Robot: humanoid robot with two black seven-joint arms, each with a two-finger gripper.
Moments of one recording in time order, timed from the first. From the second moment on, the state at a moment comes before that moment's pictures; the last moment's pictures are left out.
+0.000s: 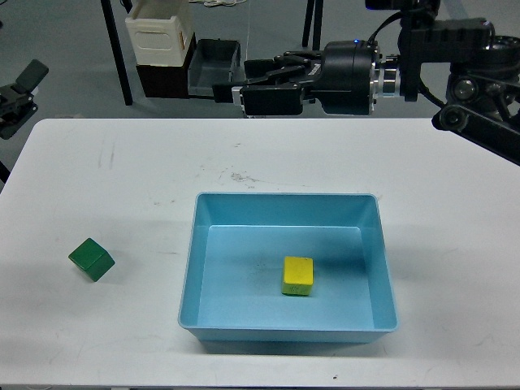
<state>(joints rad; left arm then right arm) -0.15 0.76 -1.42 -1.45 1.01 -0.41 -0.49 1.33 -0.40 0.24 1.20 -1.39 0.16 0.46</state>
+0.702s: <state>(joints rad) -0.29 0.99 -1.13 -1.54 1.56 -0.34 -0.49 0.72 -0.37 0.90 1.28 -0.93 -0.02 0.41</state>
